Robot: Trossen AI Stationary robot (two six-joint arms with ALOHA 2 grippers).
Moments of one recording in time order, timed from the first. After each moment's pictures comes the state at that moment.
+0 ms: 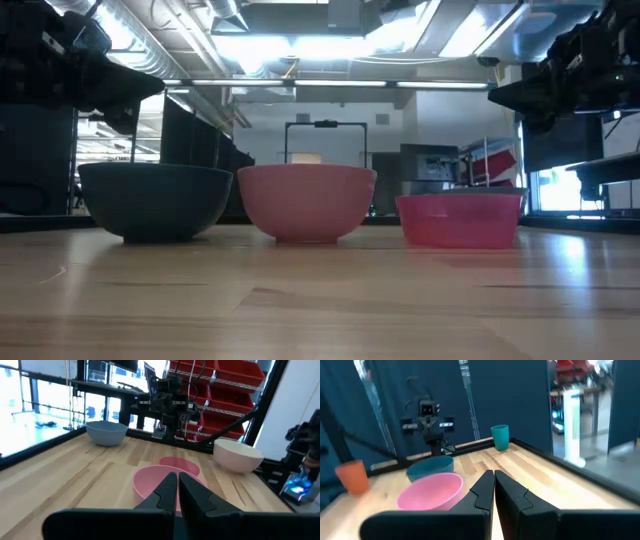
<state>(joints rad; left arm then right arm) 0.06 0.01 0.01 0.02 -0.02 -0.18 -0.48 0.02 0.01 0.05 -0.25 0.24</state>
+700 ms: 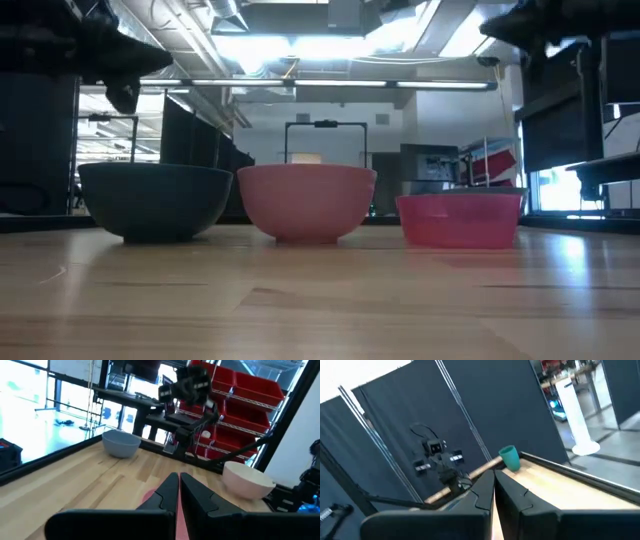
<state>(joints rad) 0.06 0.16 0.16 0.04 -0.11 -0.26 -0.48 0.48 0.52 -0.04 -0.25 0.44</state>
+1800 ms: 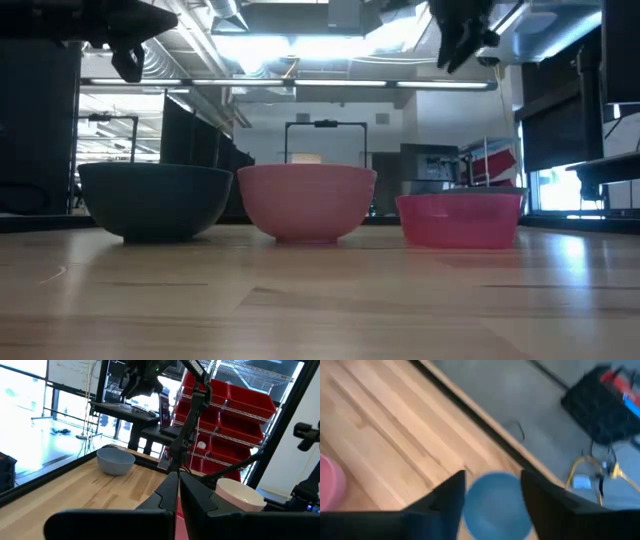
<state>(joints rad) 0.06 0.26 0.30 0.03 -0.12 -0.27 -0.72 1.41 1.66 -1.22 0.05 0.02</state>
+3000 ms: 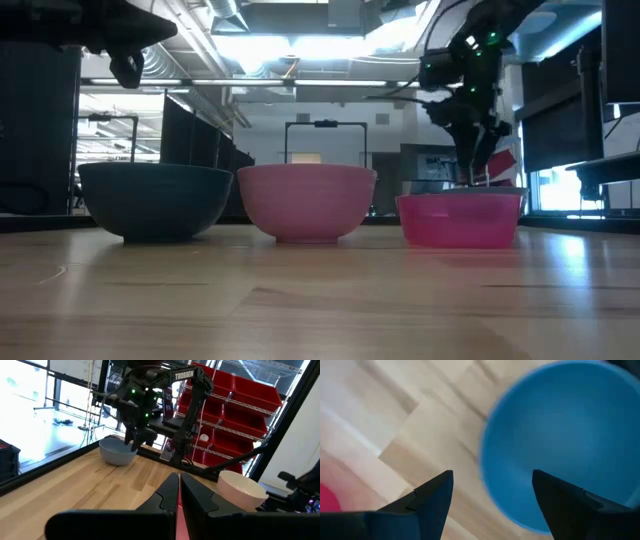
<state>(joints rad) 0.06 0.26 0.31 -0.02 -0.12 -0.28 -0.66 1.52 1.11 -0.99 0.00 0.12</state>
